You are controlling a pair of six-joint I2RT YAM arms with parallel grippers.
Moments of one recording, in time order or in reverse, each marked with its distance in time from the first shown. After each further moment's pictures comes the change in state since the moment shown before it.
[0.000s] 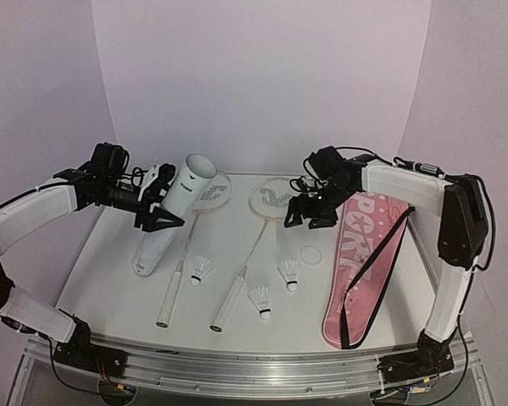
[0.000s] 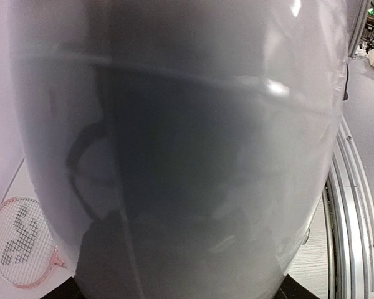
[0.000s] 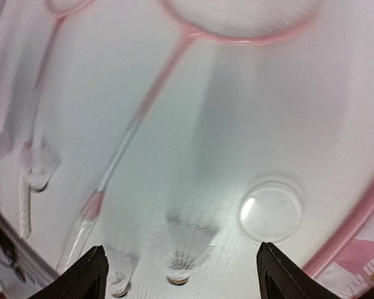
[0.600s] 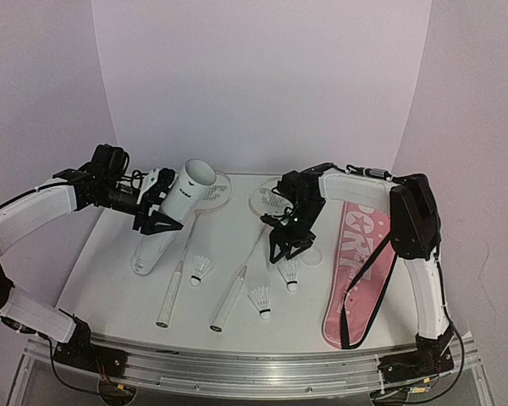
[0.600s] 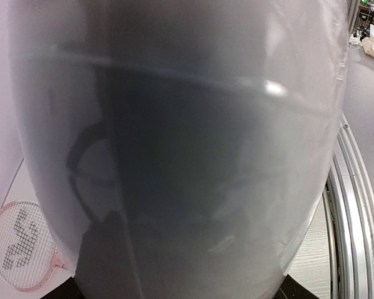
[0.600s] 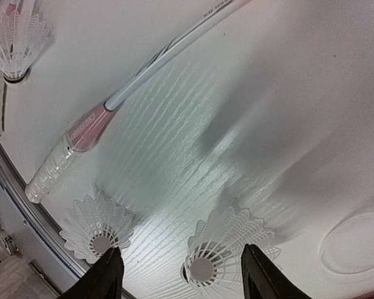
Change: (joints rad) left arm 0.000 -0.003 -0.003 -0.047 0.007 0.078; right arm 0.087 0.344 0.325 -0.342 -0.265 -0.388
